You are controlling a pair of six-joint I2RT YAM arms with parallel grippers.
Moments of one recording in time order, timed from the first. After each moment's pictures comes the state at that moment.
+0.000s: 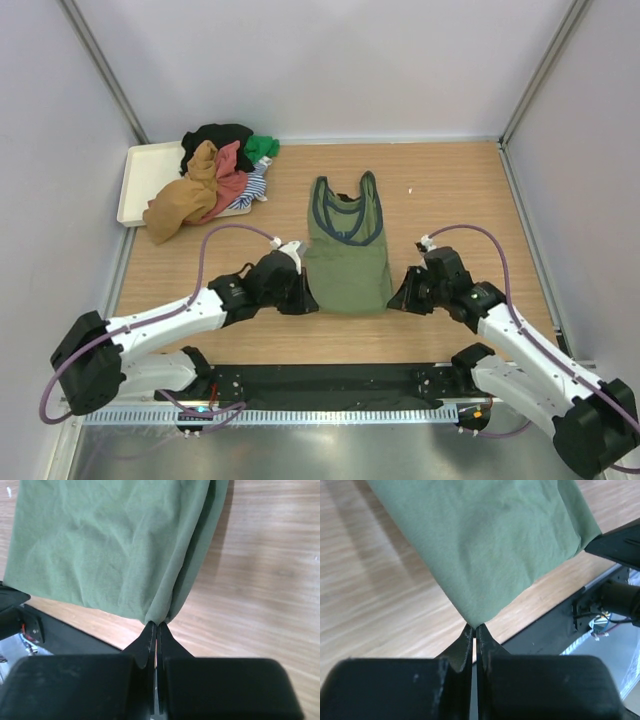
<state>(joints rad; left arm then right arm) -0.88 1.20 0.66 -0.24 0.09 -0.79 0.47 0.86 0.49 -0.51 -0.24 0.67</state>
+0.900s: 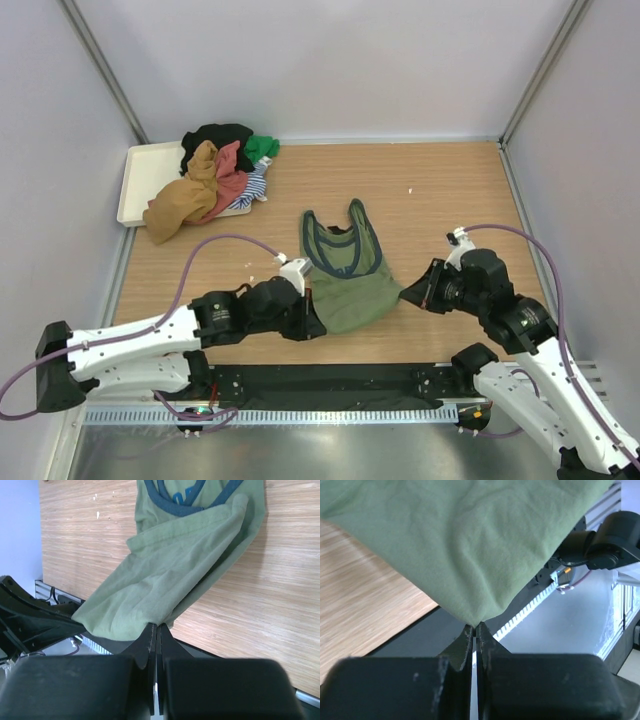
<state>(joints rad) -1.19 0.97 0.73 -0.45 -0.04 -0.95 0.47 0.57 0.73 -0.82 -0.24 0.72</state>
